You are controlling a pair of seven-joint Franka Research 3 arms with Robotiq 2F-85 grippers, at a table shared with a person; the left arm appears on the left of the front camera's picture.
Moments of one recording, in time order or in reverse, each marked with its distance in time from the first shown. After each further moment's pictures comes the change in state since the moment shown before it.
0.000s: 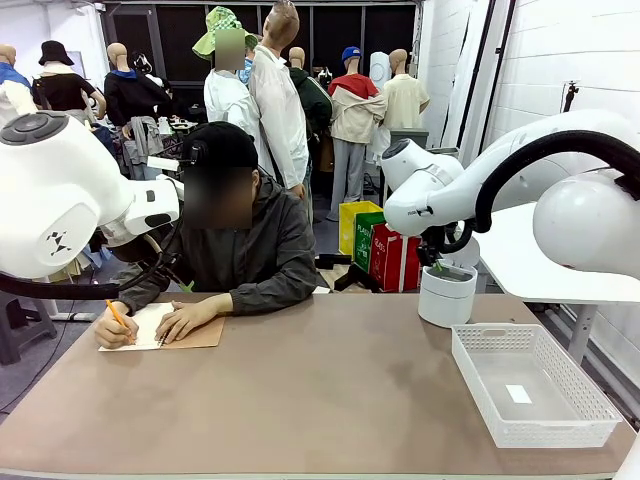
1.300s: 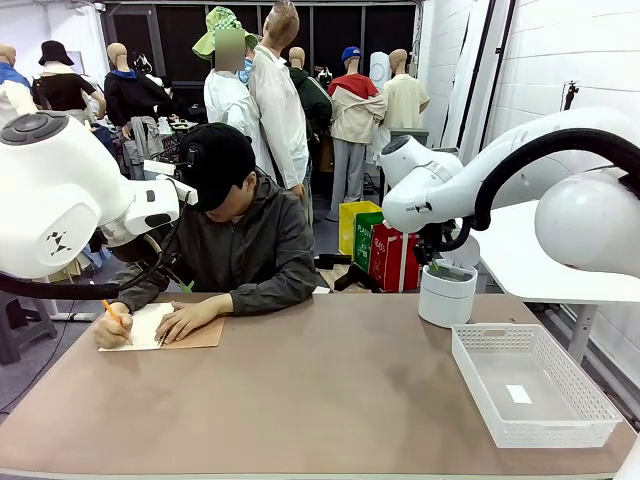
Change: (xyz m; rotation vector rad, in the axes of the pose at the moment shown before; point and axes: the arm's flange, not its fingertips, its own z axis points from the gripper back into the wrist) left arm 0.000 0.000 0.000 0.000 0.000 0.000; right arm 0.001 0.004 0.020 0.034 -0.039 -0.009
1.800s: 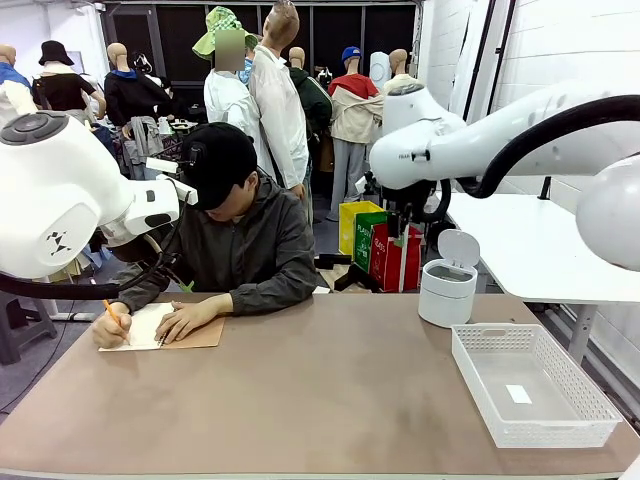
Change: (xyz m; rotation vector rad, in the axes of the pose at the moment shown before) left arm 0.000 0.000 0.000 0.000 0.000 0.000; right arm -0.018 0.020 0.111 0.197 -0.255 0.106
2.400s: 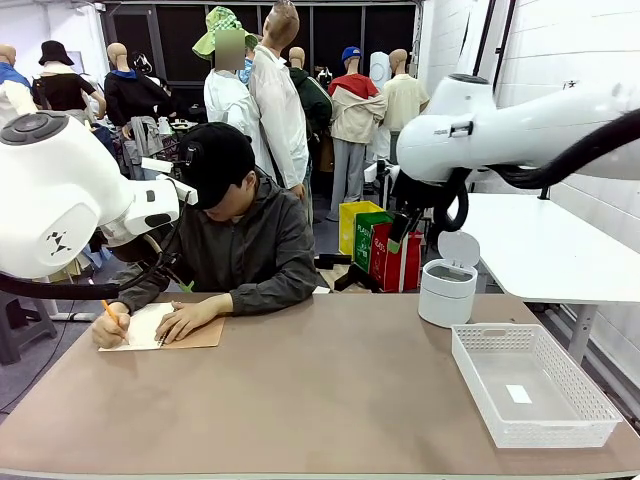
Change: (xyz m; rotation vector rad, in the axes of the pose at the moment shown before) left arm 0.000 0.000 0.000 0.000 0.000 0.000; right arm -0.081 0.057 0.038 0.192 -0.300 0.001
